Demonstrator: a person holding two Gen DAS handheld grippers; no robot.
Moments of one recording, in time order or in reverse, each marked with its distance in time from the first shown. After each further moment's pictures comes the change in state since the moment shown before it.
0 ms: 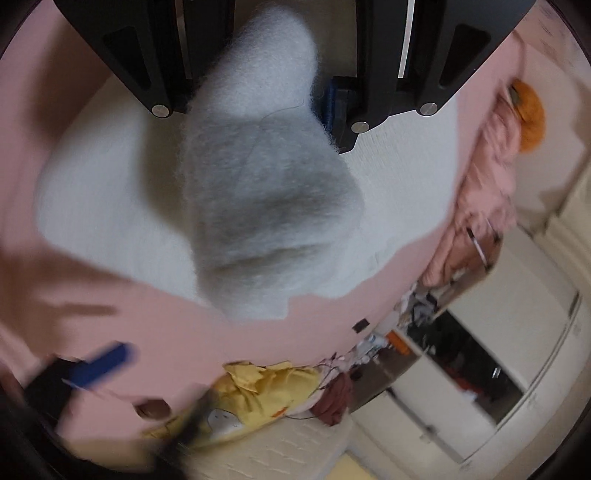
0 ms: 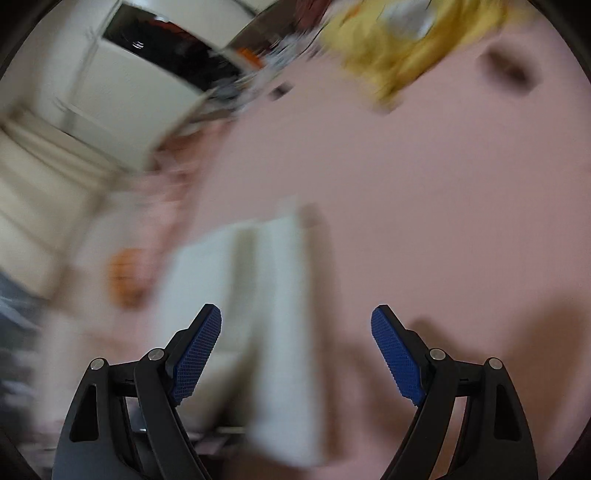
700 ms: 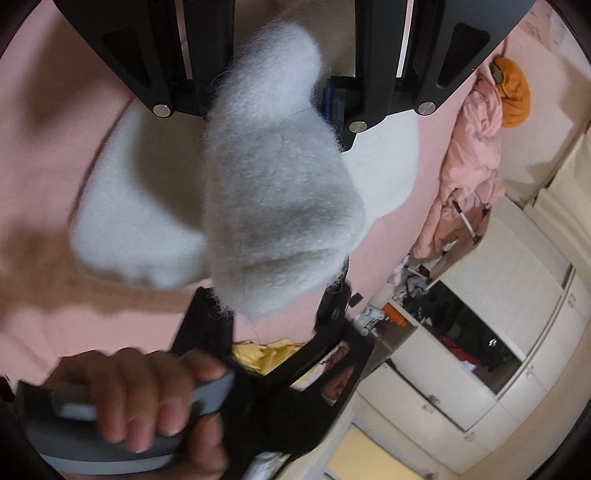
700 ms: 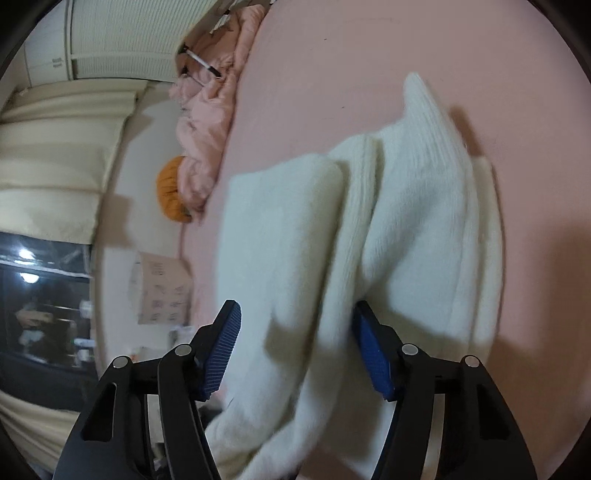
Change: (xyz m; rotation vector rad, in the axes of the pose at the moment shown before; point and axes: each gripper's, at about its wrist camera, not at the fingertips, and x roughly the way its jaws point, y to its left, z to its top) left arm -0.040 0.014 -0.005 -0.011 -0.095 0.009; right arm 0.114 0.043 0.032 0.020 0.442 0.128
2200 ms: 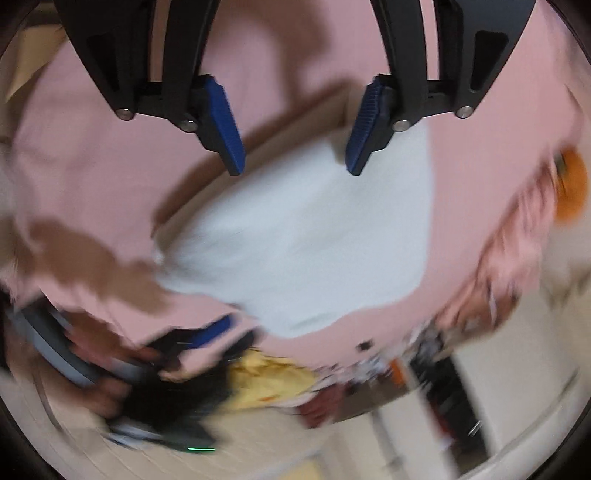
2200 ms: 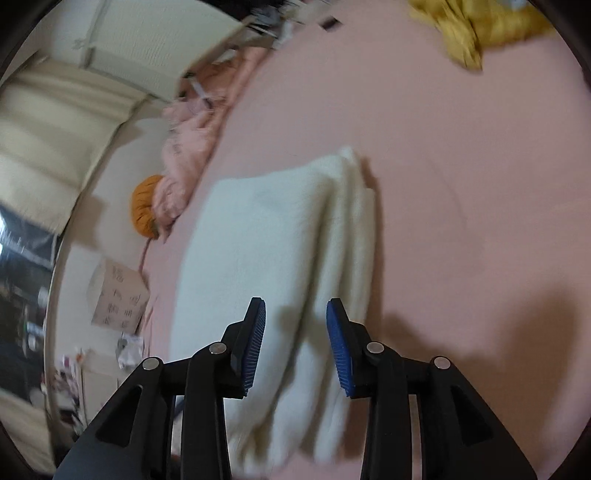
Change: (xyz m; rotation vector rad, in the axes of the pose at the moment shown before) left arm -0.047 0.027 -0.044 -0.381 0.129 -0.226; right arm -0.065 -0.008 -0.063 -0.210 -0.207 -0.207
